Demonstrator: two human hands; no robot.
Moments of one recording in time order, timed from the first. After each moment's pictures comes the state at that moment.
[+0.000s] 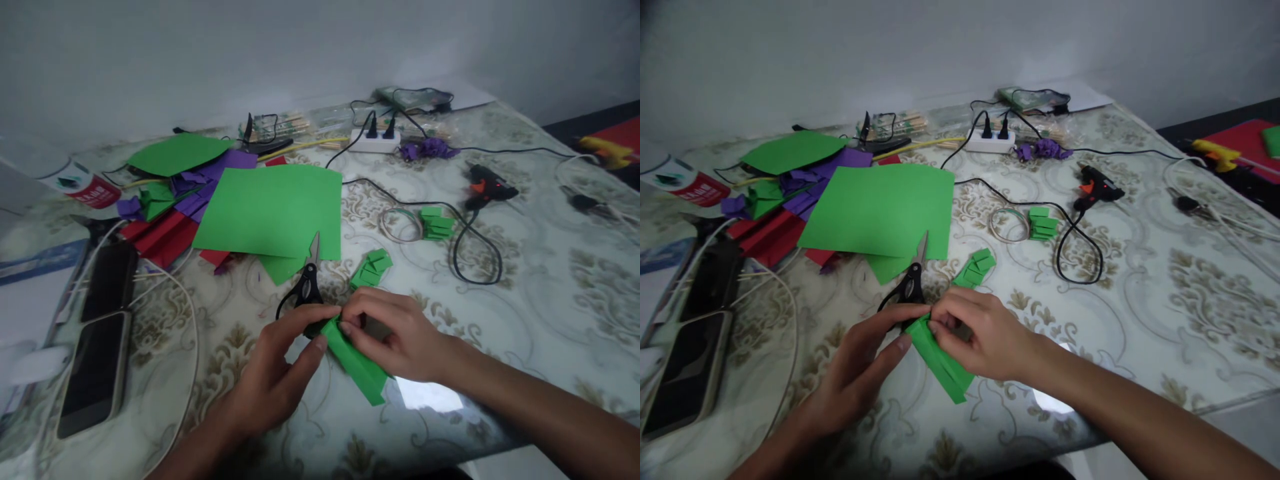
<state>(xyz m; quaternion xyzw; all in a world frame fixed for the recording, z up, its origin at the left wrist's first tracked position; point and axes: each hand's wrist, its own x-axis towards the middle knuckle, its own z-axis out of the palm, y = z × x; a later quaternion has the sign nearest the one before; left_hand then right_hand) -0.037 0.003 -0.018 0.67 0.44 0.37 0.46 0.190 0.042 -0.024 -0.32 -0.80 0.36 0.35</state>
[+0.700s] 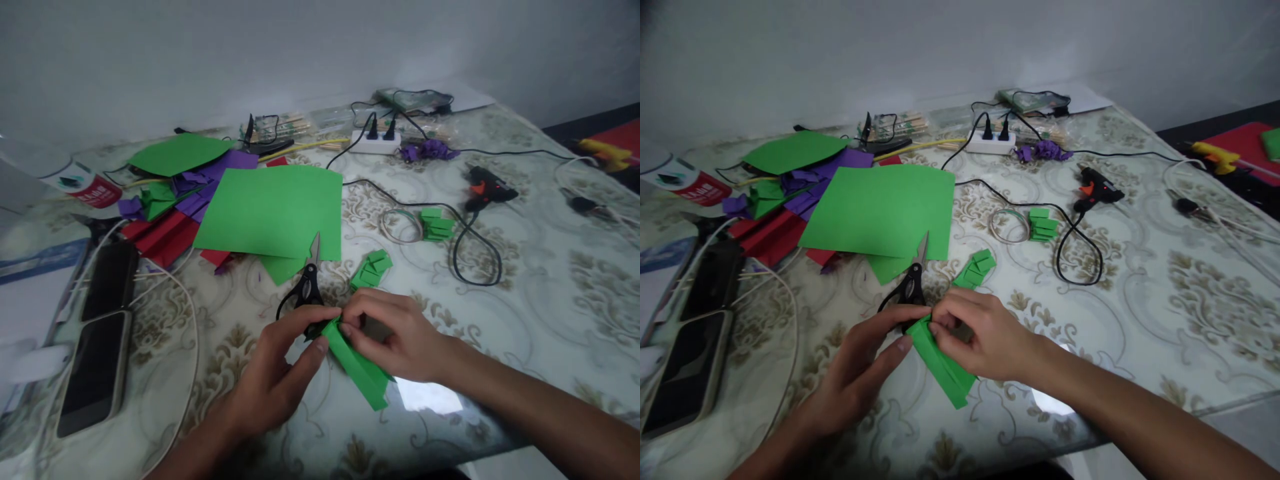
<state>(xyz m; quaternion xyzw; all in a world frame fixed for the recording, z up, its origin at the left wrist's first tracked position) -0.037 0.003 -0.017 0.67 0.44 0.36 0.48 0.189 0.043 -0.023 -0.33 -0.80 0.36 0.35</state>
